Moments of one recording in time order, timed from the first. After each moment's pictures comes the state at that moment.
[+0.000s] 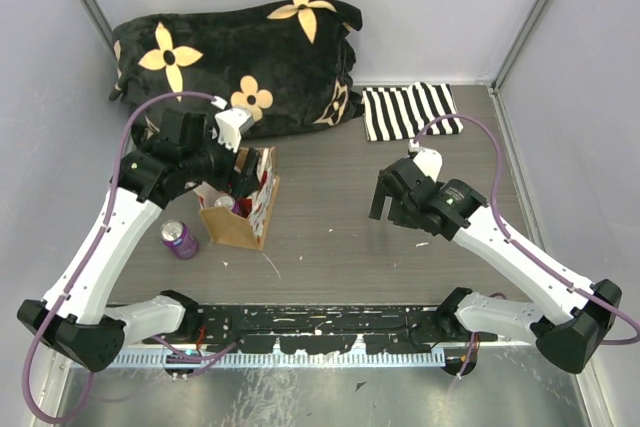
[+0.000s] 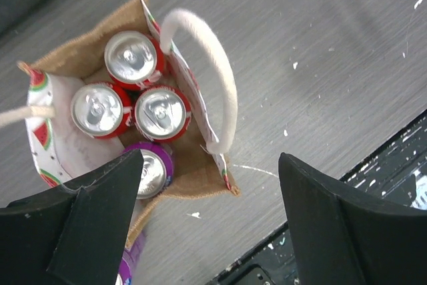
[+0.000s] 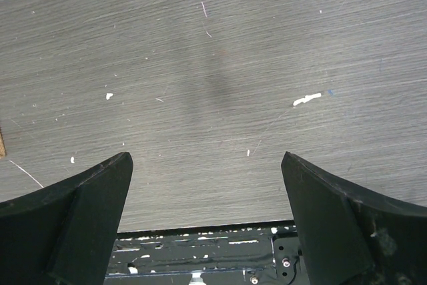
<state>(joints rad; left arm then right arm) -0.43 1.18 1.38 -0.93 0.23 0.11 0.74 1.07 1.08 -1.05 0.43 0.86</state>
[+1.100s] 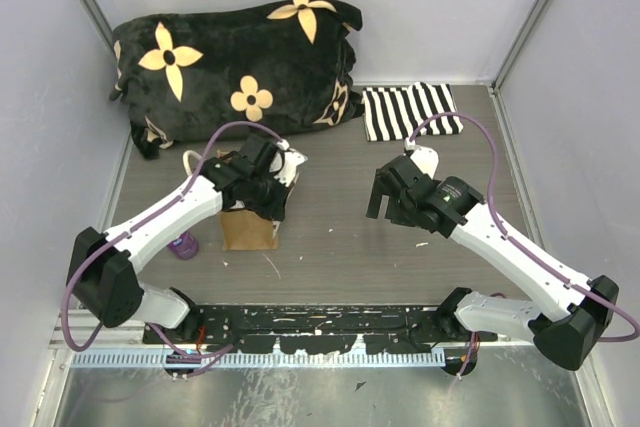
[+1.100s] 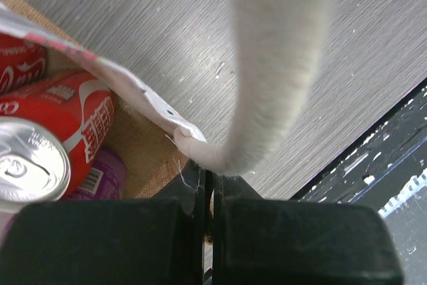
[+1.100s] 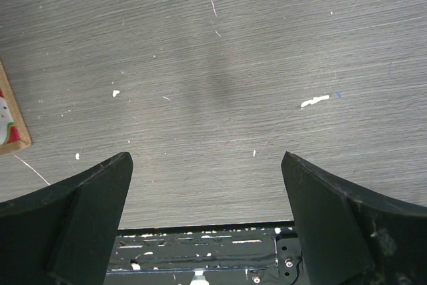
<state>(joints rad) -0.65 1.40 1.11 -0.76 0.22 0.02 0.74 1.11 1.10 -1.03 0.41 0.83</state>
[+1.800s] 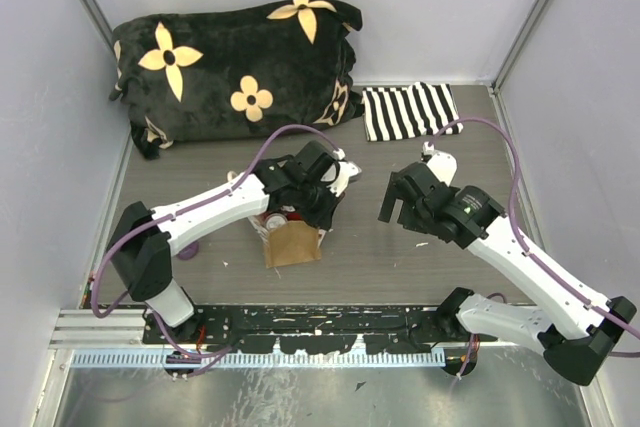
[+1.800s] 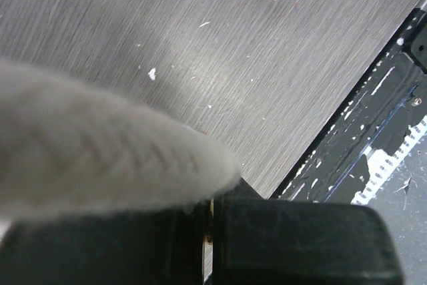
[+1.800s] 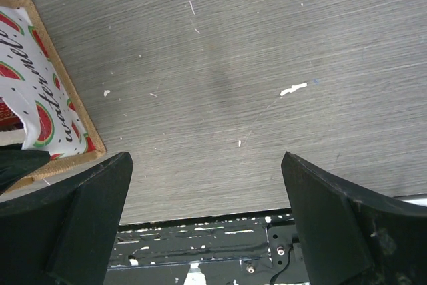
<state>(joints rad) -0.90 1.64 1.32 -0.69 0.24 -0.06 0.73 1.01 1.10 -1.11 0.44 0.88</state>
